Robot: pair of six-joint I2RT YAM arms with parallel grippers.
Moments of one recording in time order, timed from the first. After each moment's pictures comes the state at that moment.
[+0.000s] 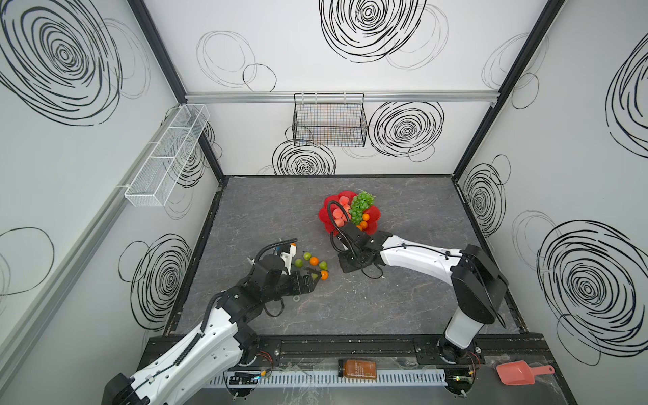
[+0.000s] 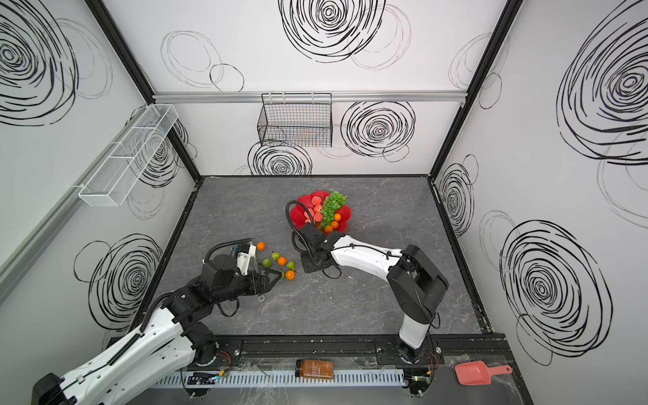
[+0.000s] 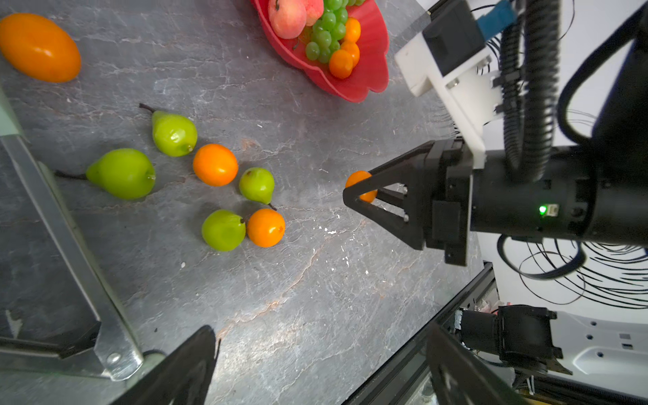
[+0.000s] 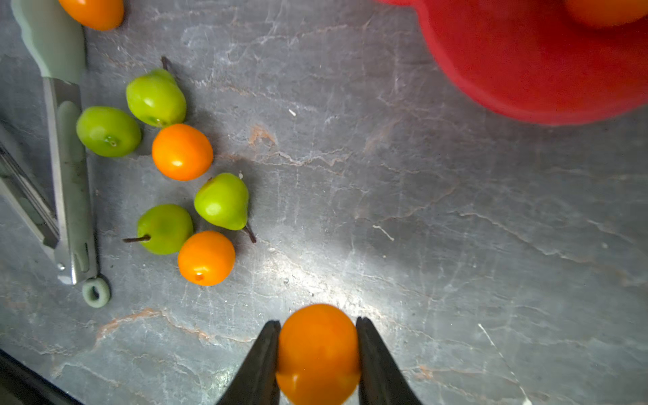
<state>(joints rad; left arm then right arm) -0.59 0.70 0.46 -0.40 0.24 -0.76 0.85 1.72 1.19 -0.63 0.01 0.54</state>
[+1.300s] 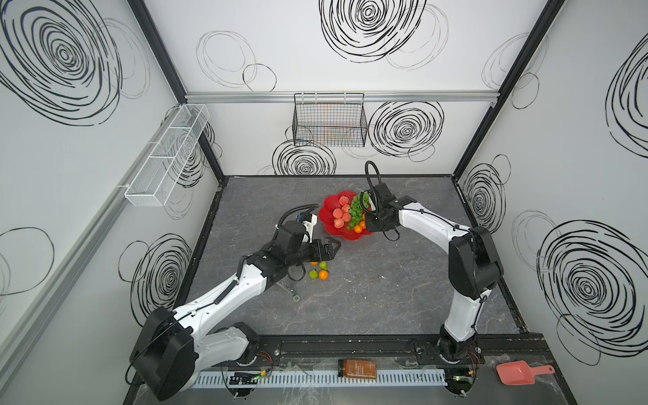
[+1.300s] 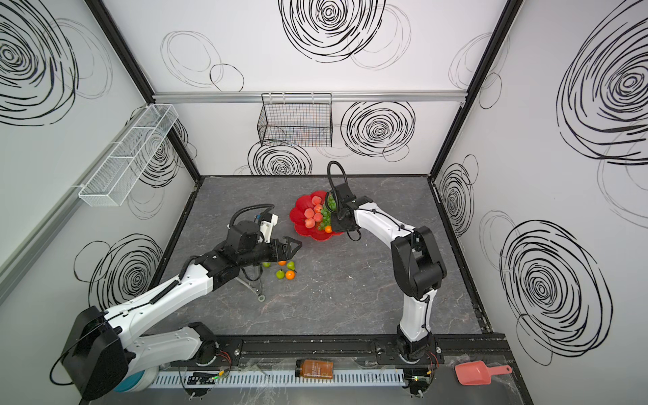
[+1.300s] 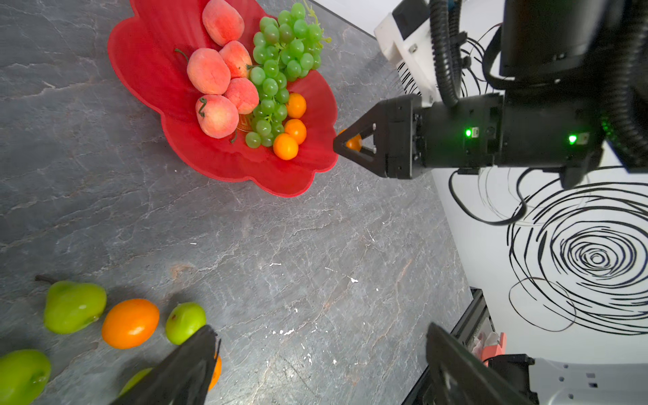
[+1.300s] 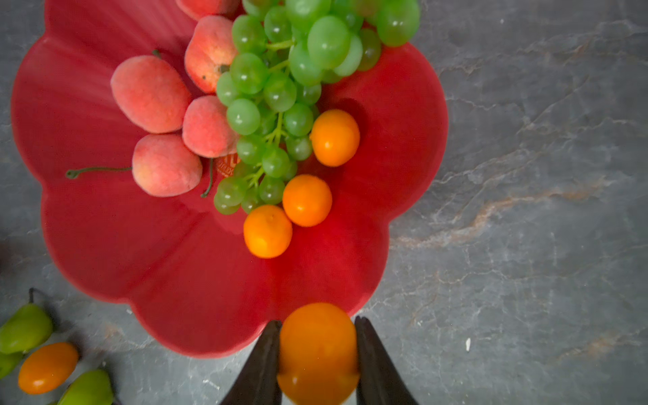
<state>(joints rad) -0.57 1.18 0.76 -0.16 0.27 -0.66 0.45 1.88 1.45 -0.69 0.04 0.36</state>
